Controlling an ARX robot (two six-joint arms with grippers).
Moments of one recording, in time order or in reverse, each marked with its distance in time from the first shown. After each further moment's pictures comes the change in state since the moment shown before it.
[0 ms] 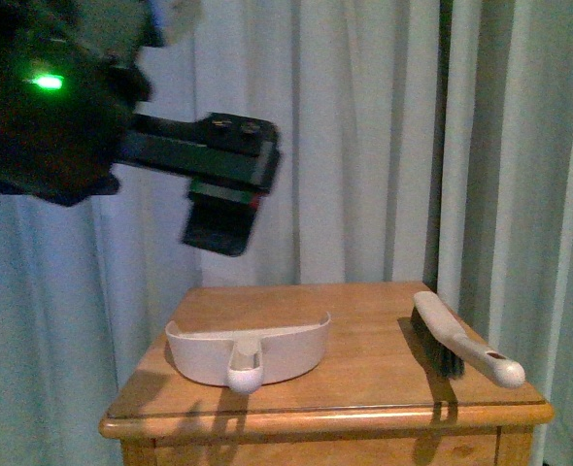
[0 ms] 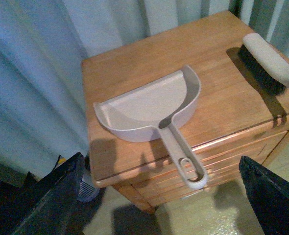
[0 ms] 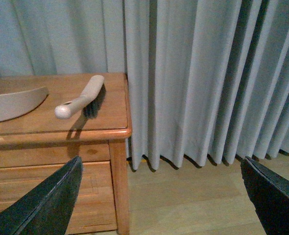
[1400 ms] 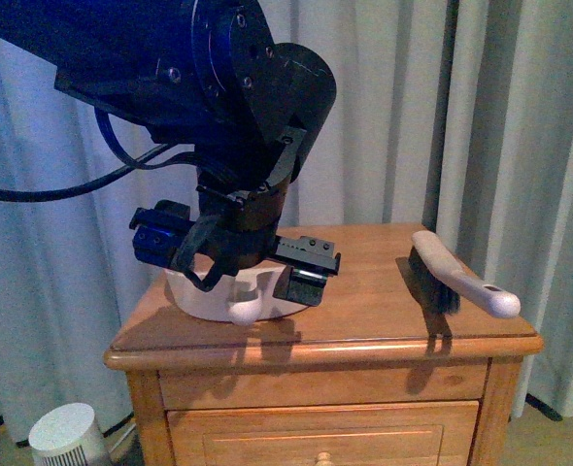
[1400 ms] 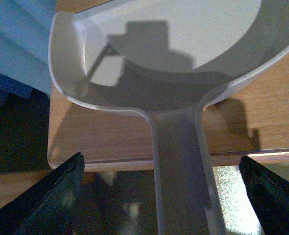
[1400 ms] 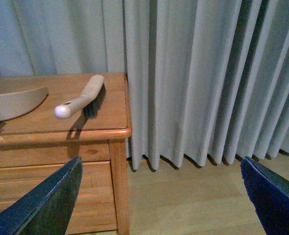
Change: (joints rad) left arm 0.031 0.753 0.640 -0.385 -0.175 -0.259; right arm 0.000 0.000 0.000 0.000 0.000 0.000
